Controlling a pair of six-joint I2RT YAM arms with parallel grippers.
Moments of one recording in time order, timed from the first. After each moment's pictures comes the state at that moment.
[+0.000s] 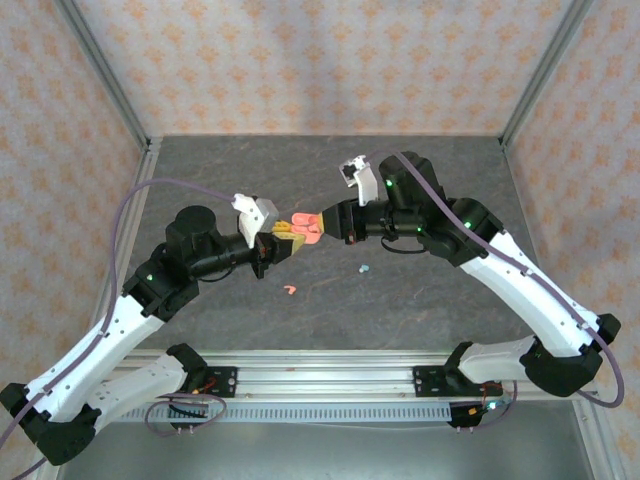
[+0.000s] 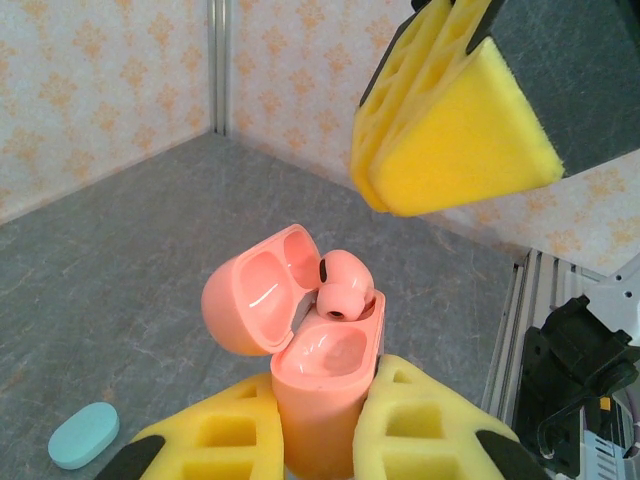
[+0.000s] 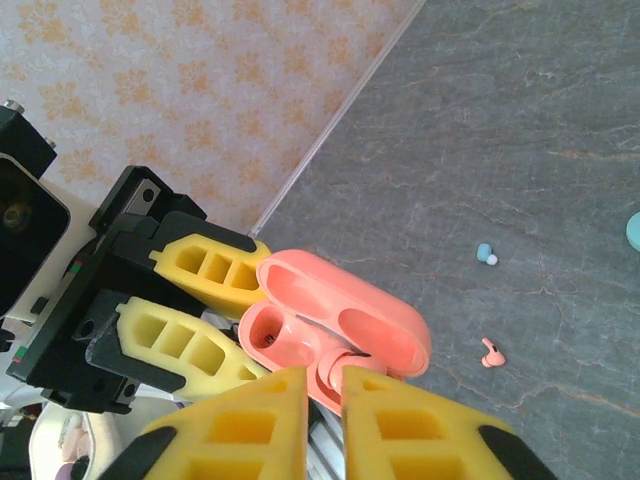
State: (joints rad) left arm -0.60 0.86 0.97 -0.35 0.42 -0.05; right arm 0.82 1.27 1.58 -0.83 -0.34 0.51
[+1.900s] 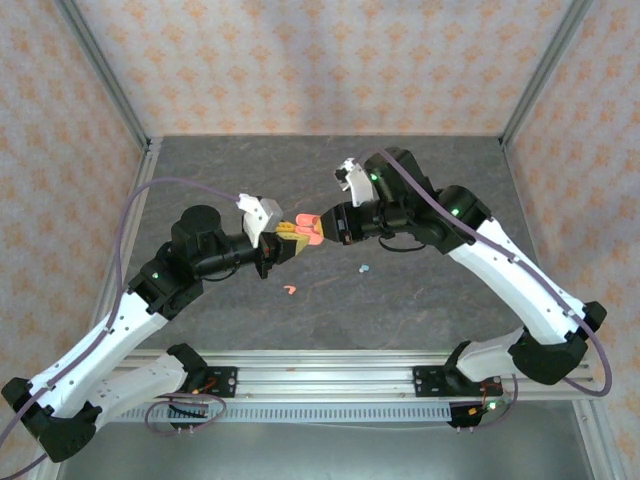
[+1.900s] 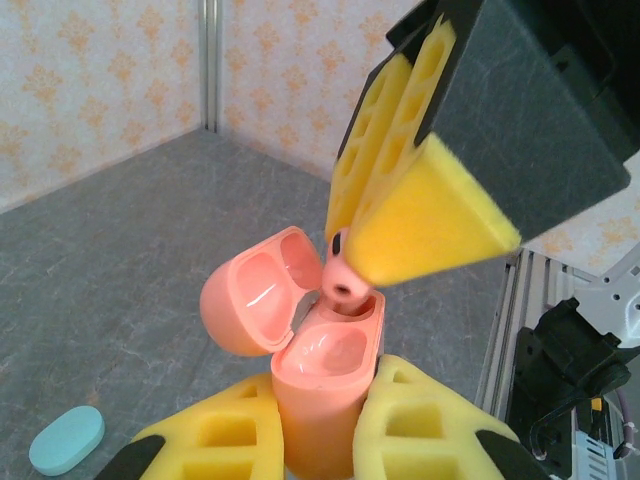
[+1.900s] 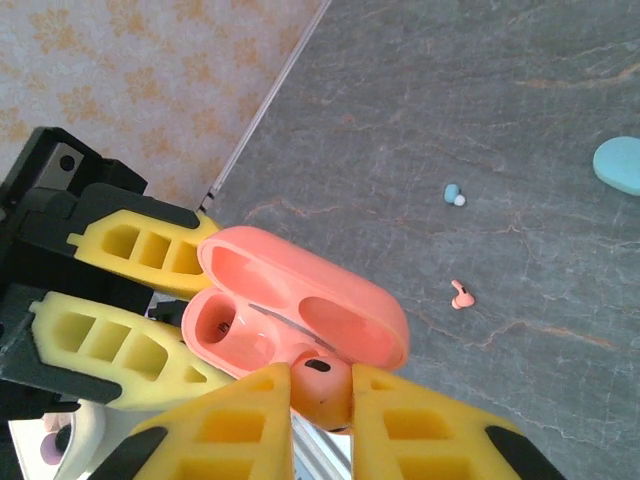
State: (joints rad) left arm -0.61 0.88 0.96 -0.32 0.42 -0.07; right arm 0.82 1.35 1.69 -1.01 -0.33 0.49
